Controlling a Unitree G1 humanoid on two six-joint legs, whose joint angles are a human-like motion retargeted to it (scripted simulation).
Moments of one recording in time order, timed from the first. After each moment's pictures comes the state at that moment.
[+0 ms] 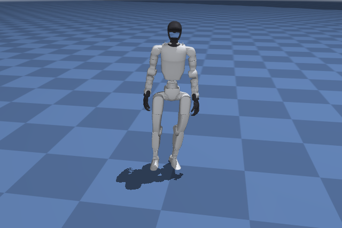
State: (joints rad) left arm -0.13 0.15 -0.07 1.48 0.40 -0.12 0.08; right arm 0.02 -0.15 -0.20 1.47 -0.52 -0.04 0.01; waist -0.06 -0.01 0.10; left_leg 0.02 -0.06 0.31 0.05 0.01 0.09; right_leg 0.01 -0.06 -0.17 0.05 0.08 0.07
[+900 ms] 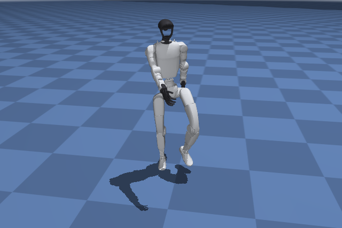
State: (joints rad) left arm 0.33 0.14 0.17 1.69 0.52 0.01 0.00; right arm -0.64 -0.02 -0.17 1.09 -0.19 -0.04 0.00; waist 0.22 -0.12 0.09; left_leg -0.49 0.13 0.42 1.06 0.07 0.26; right_leg 0.10 -0.16 -0.14 0.06 0.02 -0.01
